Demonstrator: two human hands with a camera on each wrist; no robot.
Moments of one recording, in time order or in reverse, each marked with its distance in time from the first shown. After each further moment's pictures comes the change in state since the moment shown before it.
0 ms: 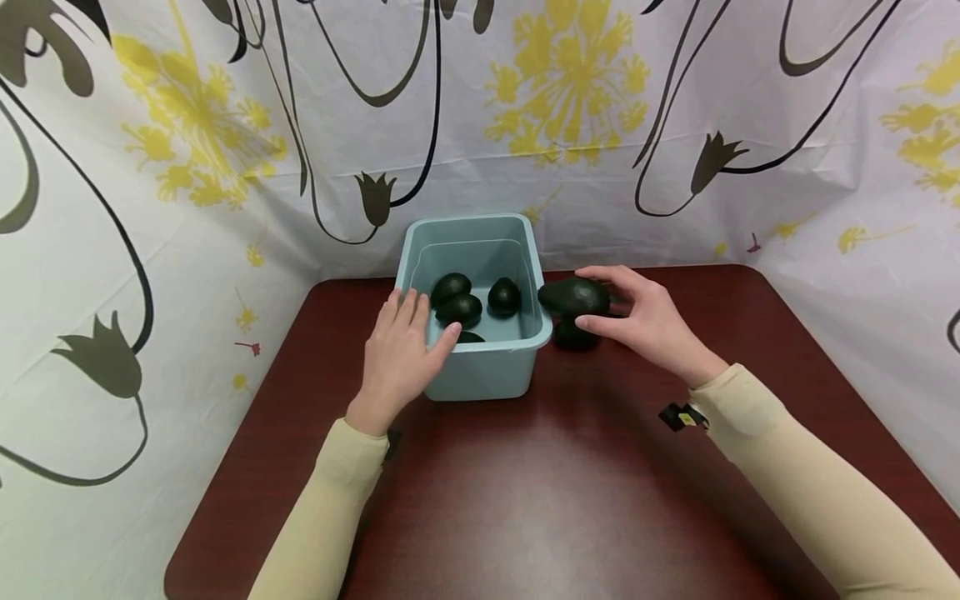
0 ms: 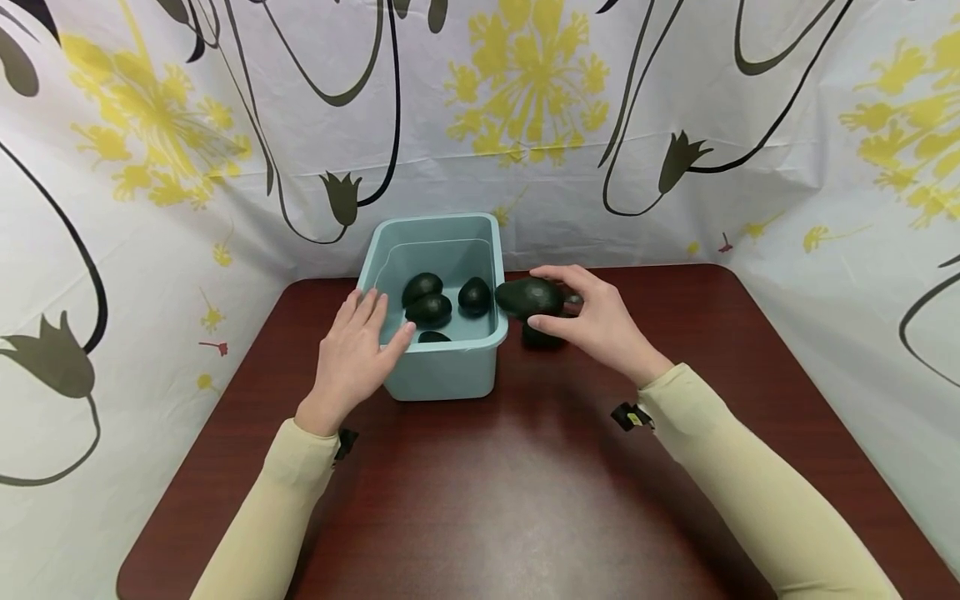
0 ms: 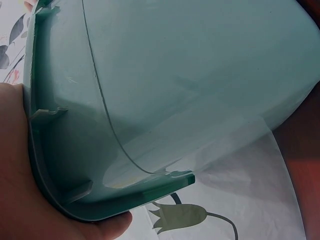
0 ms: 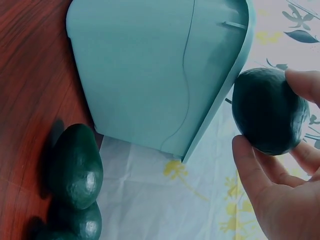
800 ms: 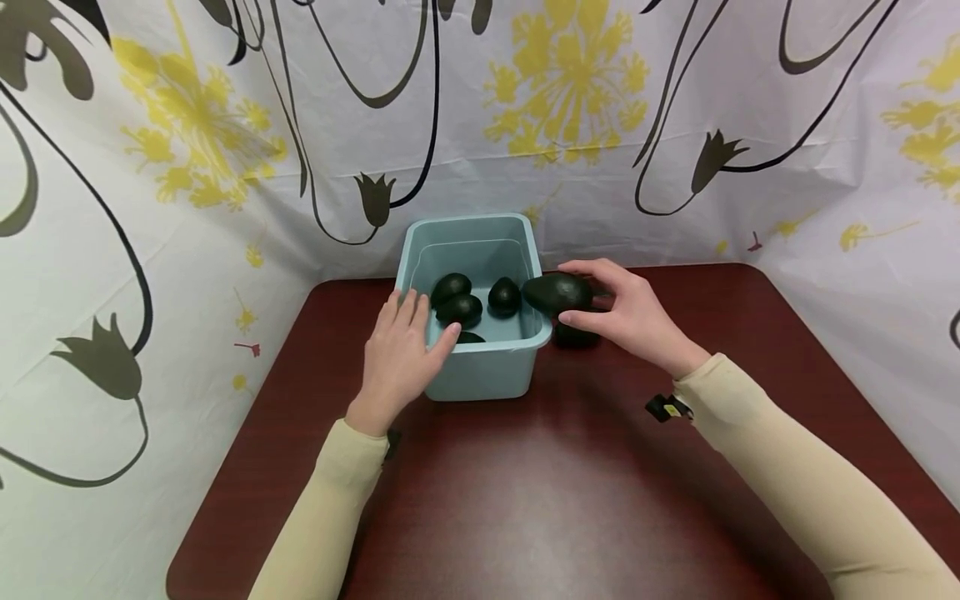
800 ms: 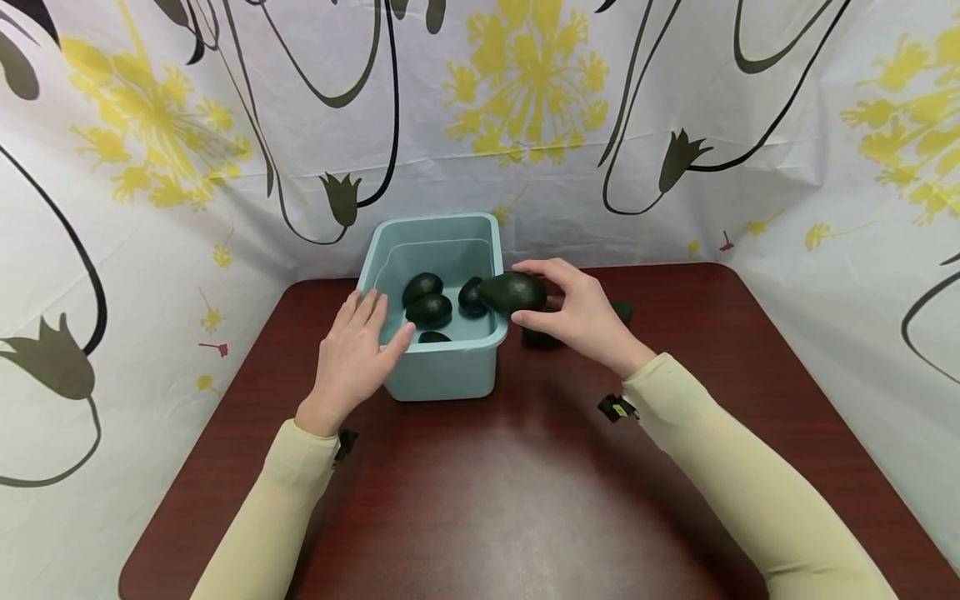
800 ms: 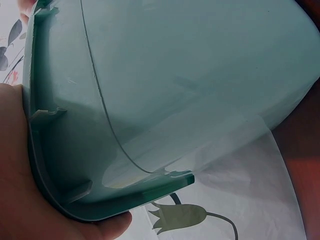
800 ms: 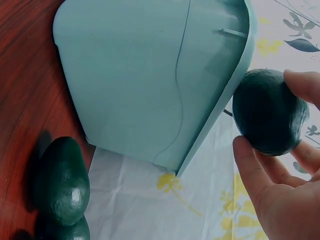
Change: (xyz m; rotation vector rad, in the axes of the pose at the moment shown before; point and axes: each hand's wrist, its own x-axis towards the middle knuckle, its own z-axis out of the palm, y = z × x) left_hand 0.000 -0.002 0.002 0.005 0.023 0.015; right_hand 0.020 0.023 0.014 -0.011 -0.004 -0.057
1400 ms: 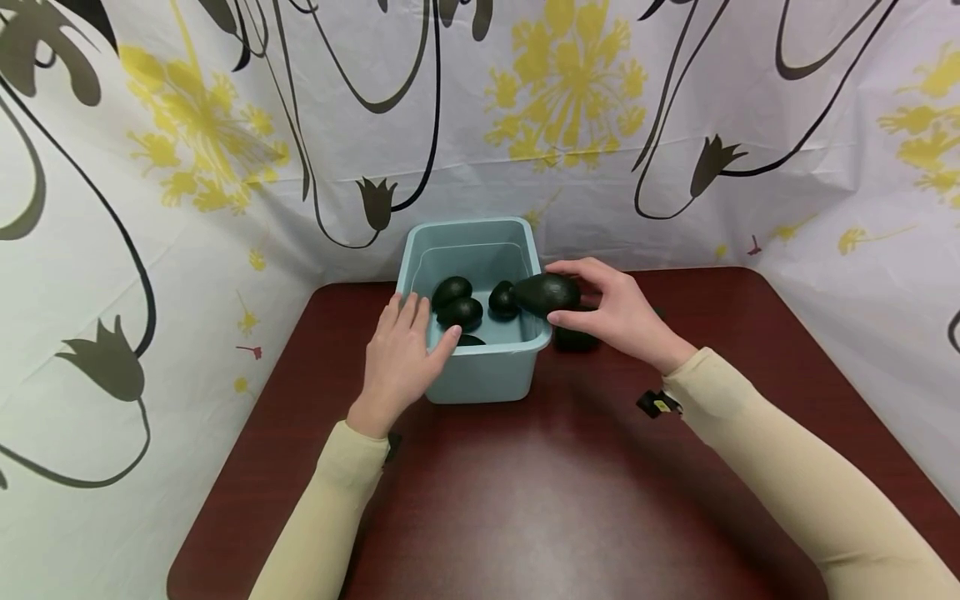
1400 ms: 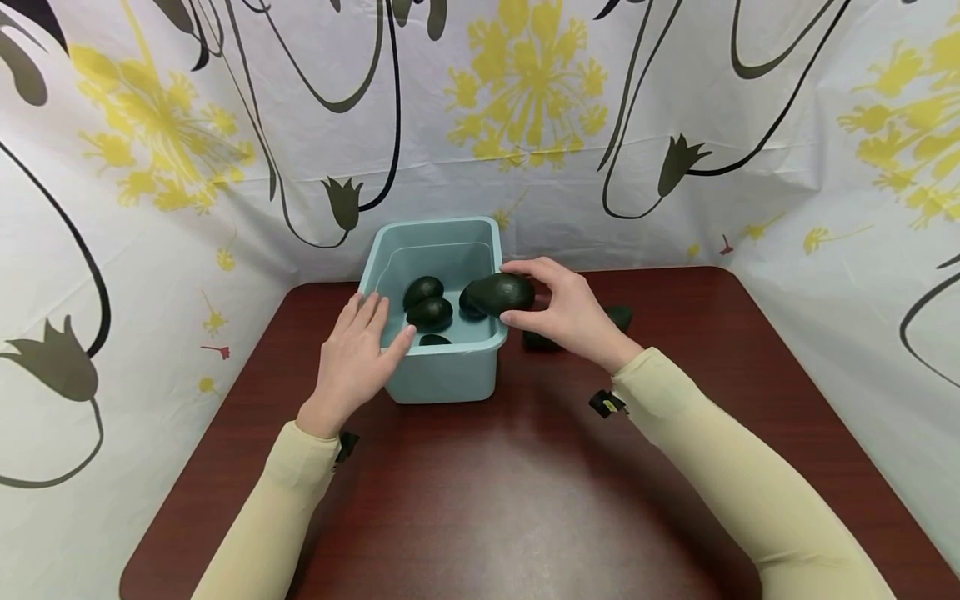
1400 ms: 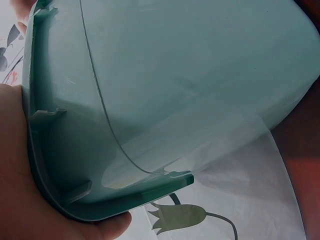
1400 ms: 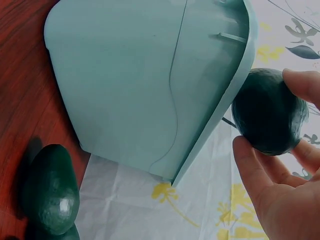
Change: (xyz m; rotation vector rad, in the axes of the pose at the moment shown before) left_hand -0.001 0.001 0.000 -0.001 -0.011 -0.008; right_hand 0.006 -0.029 0.005 0.011 -0.044 -0.011
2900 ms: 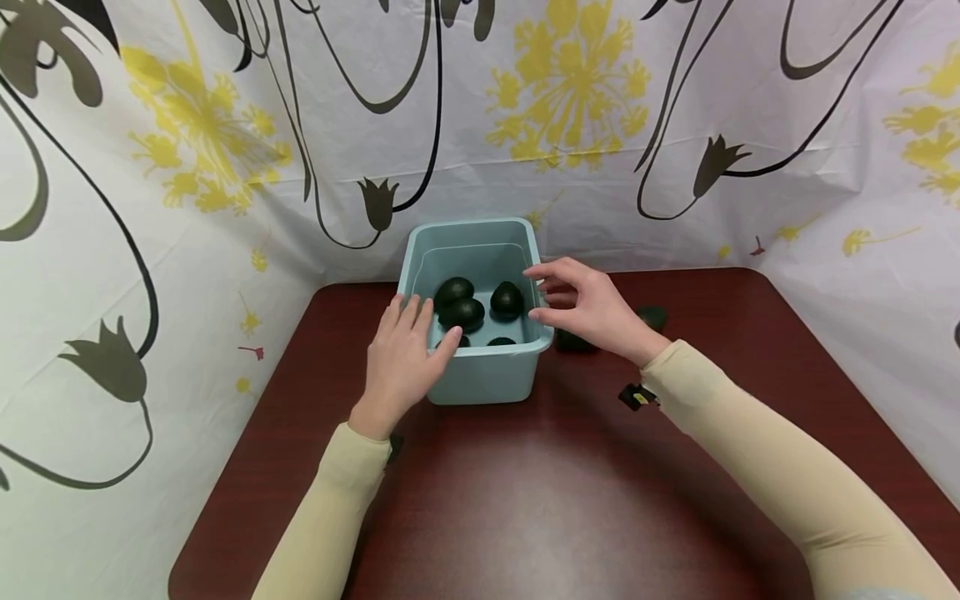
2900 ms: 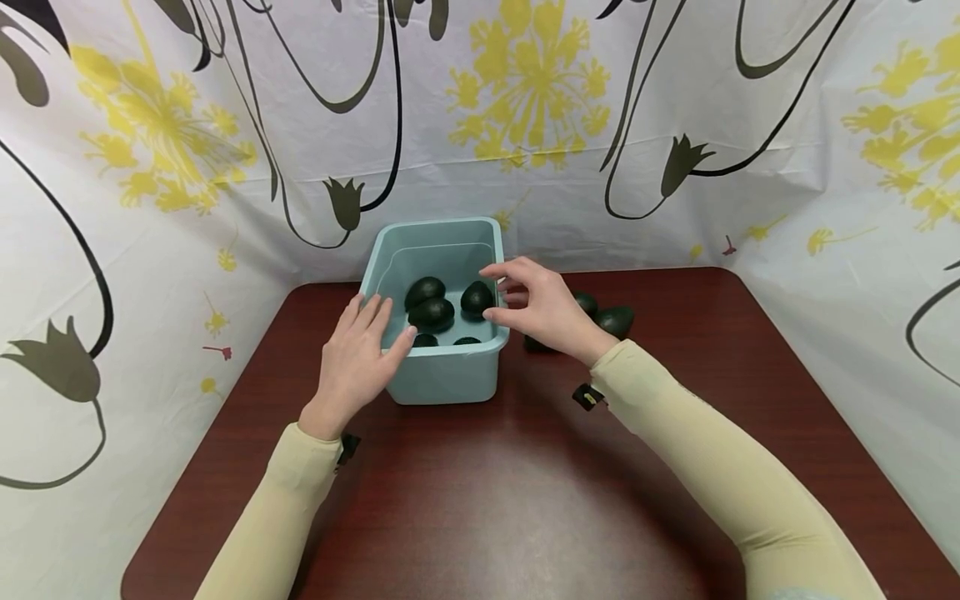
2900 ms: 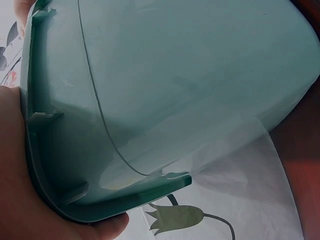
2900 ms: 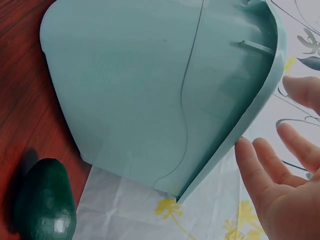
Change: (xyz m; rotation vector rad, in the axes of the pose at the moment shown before) left_hand -0.001 0.000 0.002 -0.024 0.039 0.002; right_hand 0.026 0.033 0.019 0.034 -0.076 -0.044
